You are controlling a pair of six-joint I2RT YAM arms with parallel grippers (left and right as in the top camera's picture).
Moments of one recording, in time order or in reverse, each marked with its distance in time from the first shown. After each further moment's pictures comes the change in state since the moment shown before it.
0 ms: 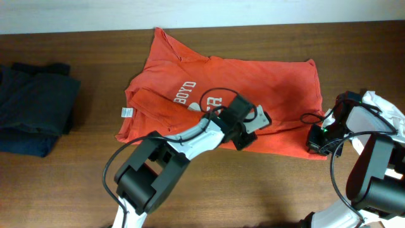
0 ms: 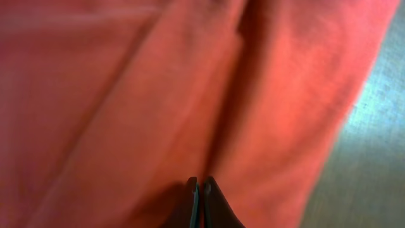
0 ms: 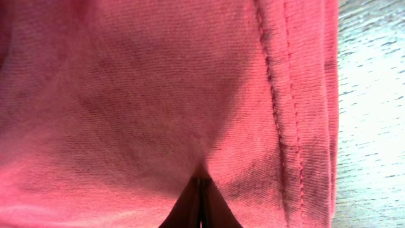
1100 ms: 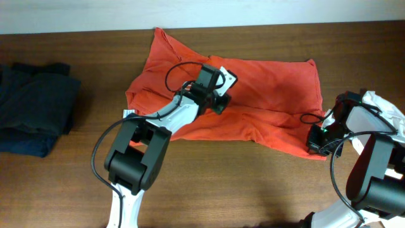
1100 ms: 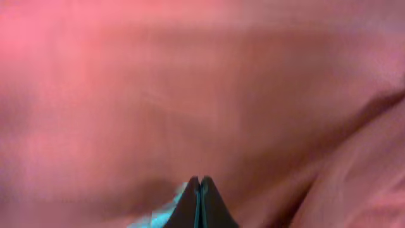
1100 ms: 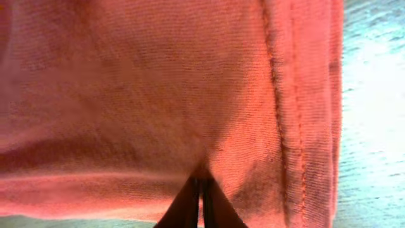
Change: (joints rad) left arm 0.256 0.082 0.116 0.052 -0.117 -0.130; right arm 0.000 0.000 0.000 -0.004 -0.004 0.001
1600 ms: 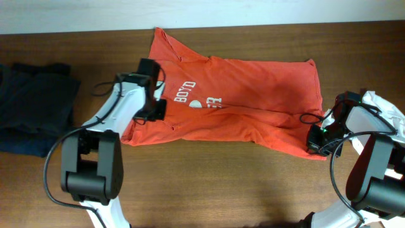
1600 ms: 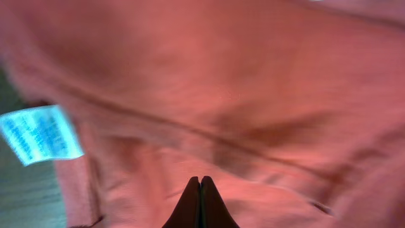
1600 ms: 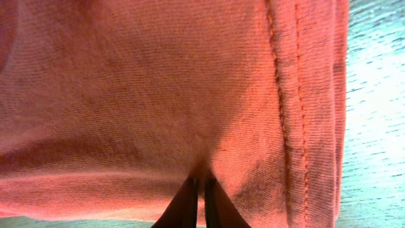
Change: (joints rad) left arm 0.335 -0.209 -0.036 -0.718 -0.225 -0.200; right arm 0.000 -0.002 -0.002 0.005 0.000 -0.001
